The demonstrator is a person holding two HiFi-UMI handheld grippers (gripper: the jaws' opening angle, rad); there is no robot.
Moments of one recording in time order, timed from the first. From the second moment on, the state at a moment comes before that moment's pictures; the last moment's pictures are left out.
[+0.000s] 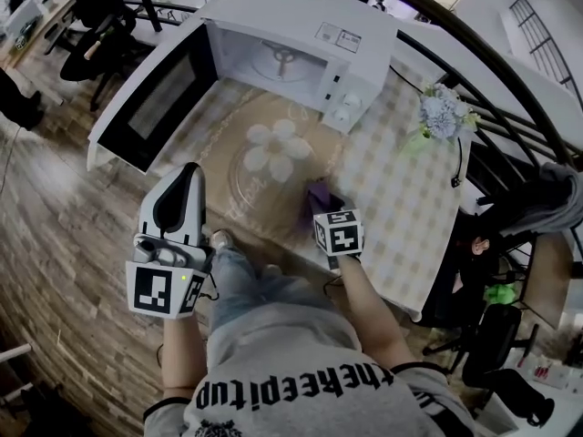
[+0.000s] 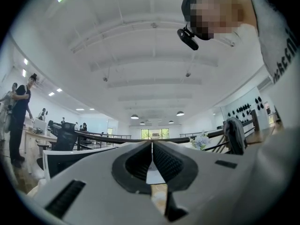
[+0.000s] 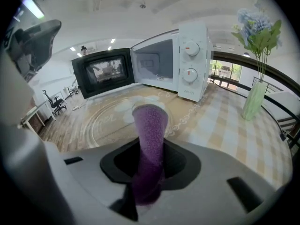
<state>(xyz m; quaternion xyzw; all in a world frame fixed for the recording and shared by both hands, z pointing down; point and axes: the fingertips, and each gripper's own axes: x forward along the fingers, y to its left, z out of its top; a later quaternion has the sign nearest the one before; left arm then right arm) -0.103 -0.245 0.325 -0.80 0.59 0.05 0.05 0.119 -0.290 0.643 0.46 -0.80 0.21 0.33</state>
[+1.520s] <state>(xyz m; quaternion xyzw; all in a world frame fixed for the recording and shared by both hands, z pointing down) -0.147 -0.184 0.289 -0.83 0.56 0.06 0.06 0.091 -0.237 0.442 0.56 -0.82 0.10 0.12</state>
